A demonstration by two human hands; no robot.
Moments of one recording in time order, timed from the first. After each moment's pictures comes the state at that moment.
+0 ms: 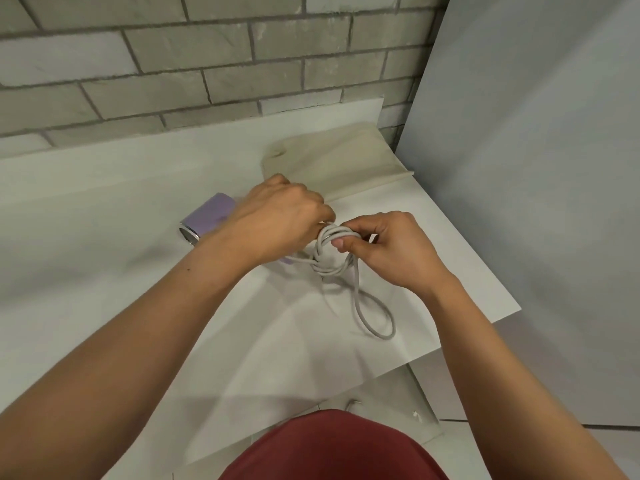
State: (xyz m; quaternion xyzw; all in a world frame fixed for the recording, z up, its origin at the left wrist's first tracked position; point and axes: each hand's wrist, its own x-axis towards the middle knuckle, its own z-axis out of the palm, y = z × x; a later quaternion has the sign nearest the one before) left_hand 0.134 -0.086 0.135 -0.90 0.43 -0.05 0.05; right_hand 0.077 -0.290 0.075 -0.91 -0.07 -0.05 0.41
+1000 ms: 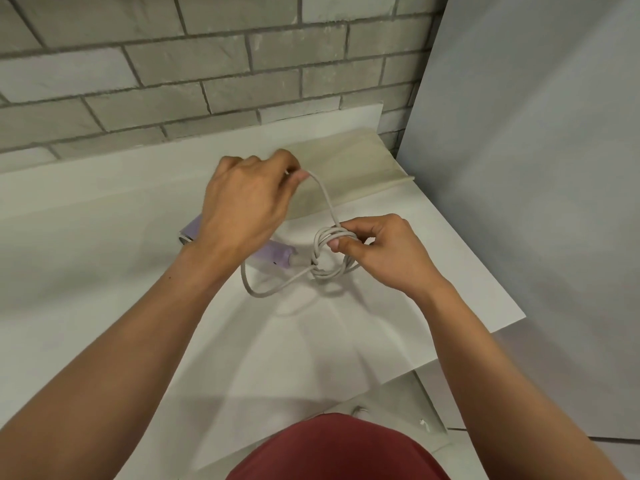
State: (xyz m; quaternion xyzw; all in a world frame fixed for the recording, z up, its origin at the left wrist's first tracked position) left_hand 0.144 -0.078 0.132 -0.91 0.25 -0.26 -0.19; right_hand 0.085 -0.292 0.073 -0.87 -0.04 -0.04 0.48
